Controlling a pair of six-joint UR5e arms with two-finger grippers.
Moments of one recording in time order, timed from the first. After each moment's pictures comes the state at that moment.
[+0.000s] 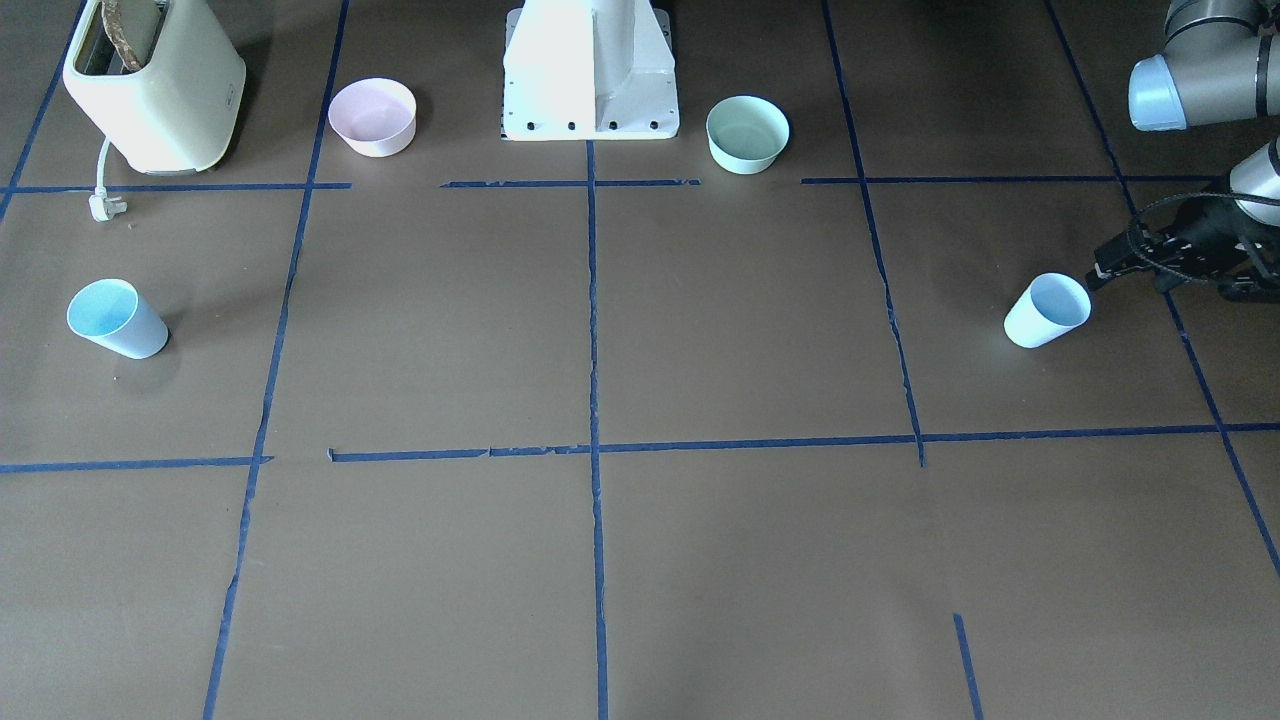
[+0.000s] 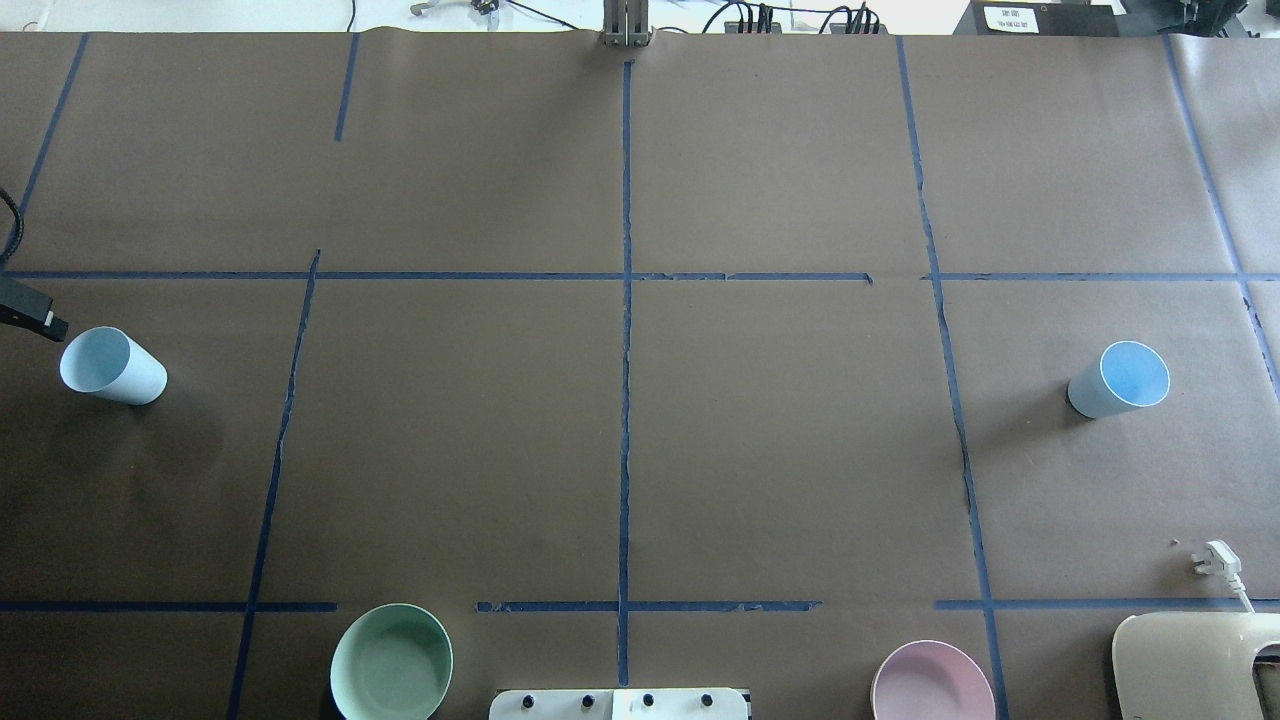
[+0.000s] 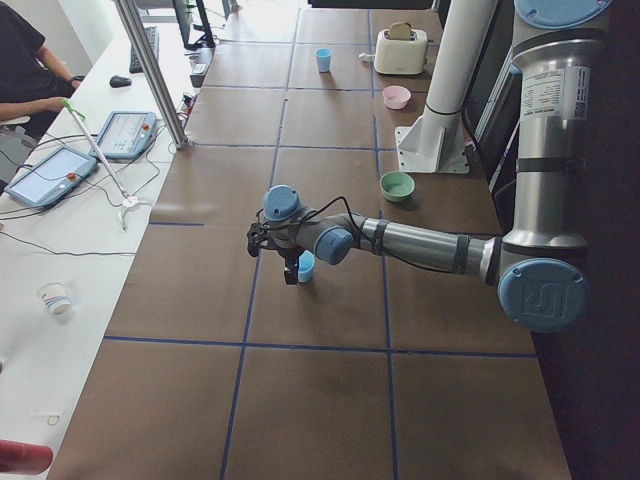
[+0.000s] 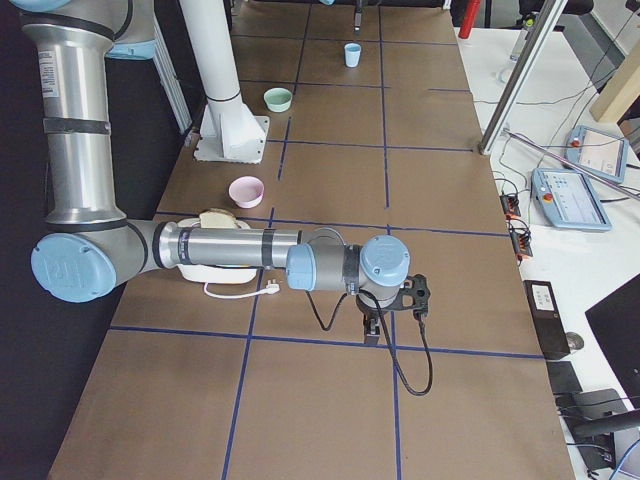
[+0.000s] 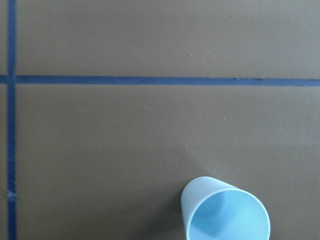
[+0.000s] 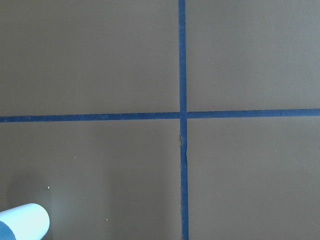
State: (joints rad) left arm -1.16 -1.53 -1.72 -1.91 -2.38 -0.59; right arm 1.59 -1.55 1.58 -1.56 2.44 0.03
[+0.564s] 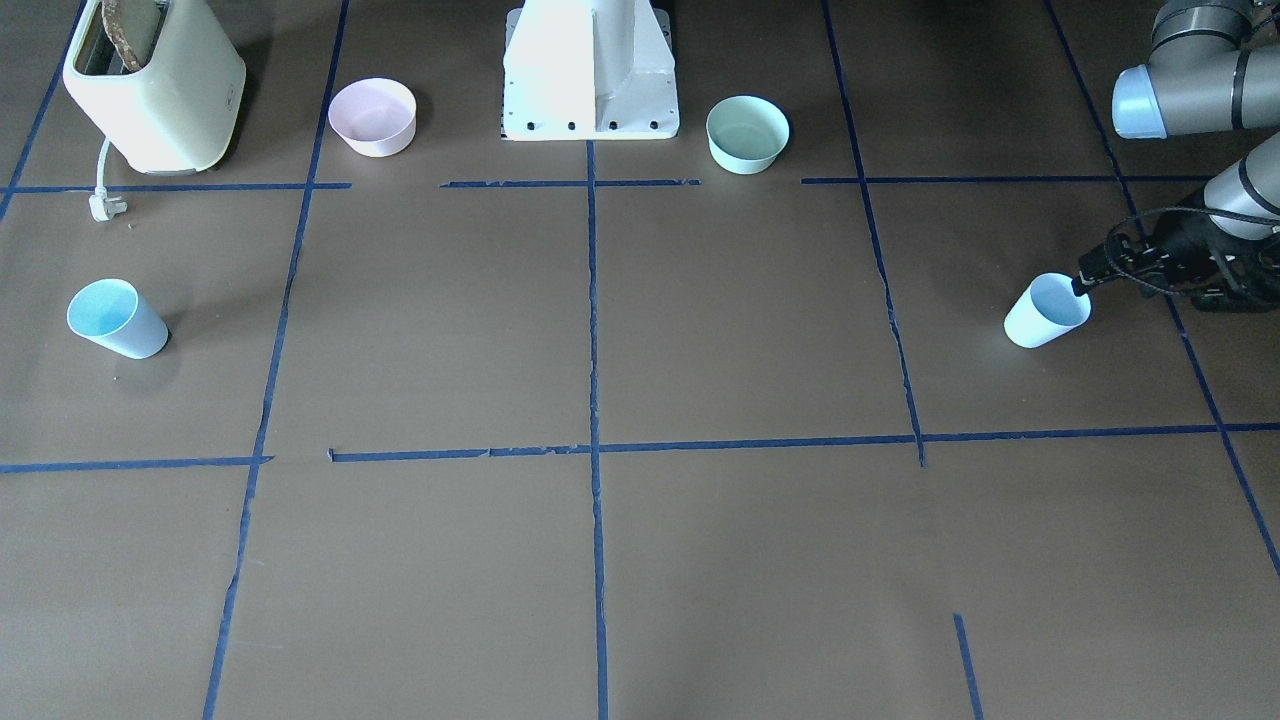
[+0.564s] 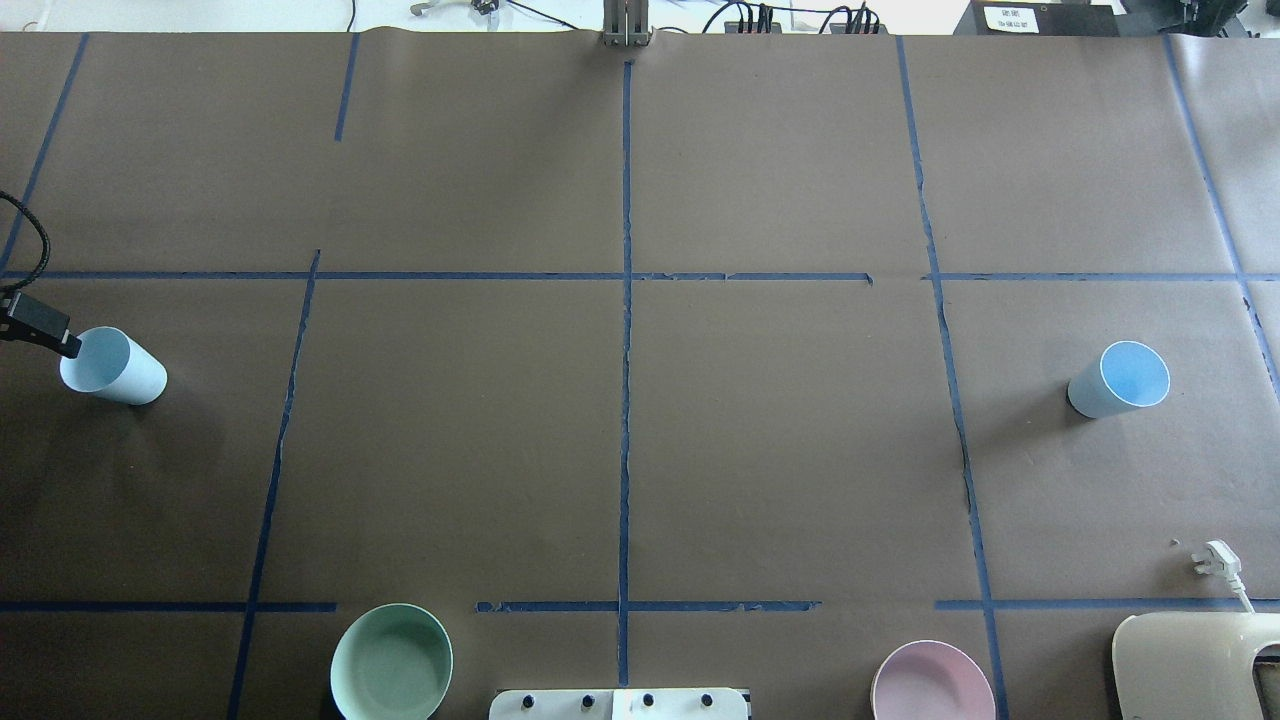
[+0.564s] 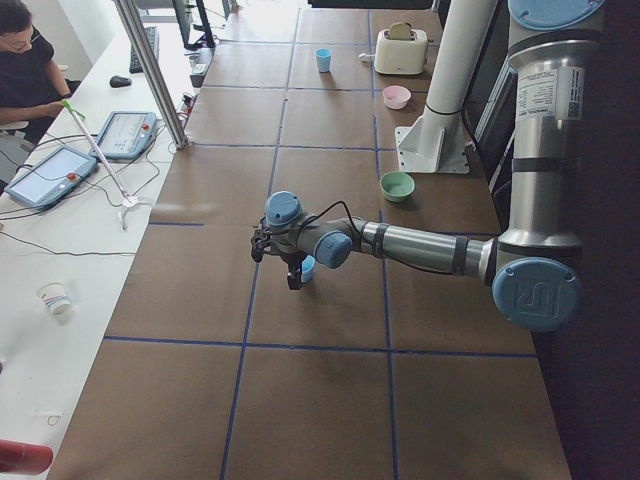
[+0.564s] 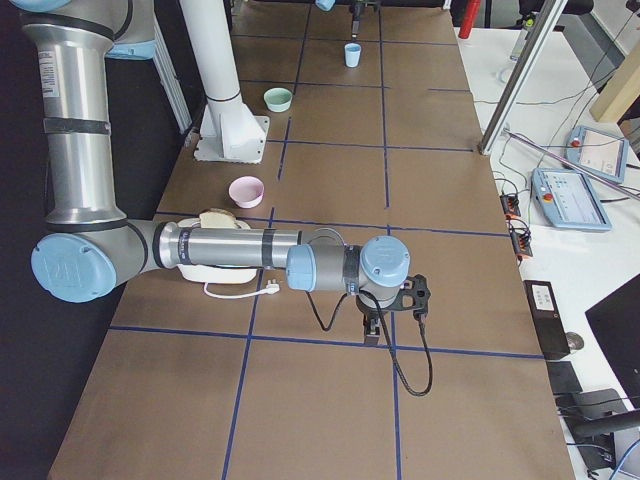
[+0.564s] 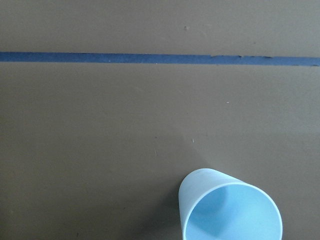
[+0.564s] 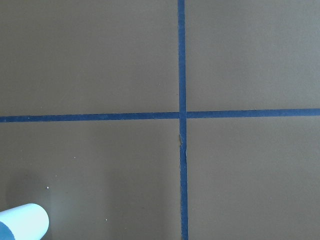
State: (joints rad) left arm -1.12 -1.54 -1.69 -1.91 -2.35 -0.60; right arm 1.59 -1.55 1.58 -1.56 2.44 0.03
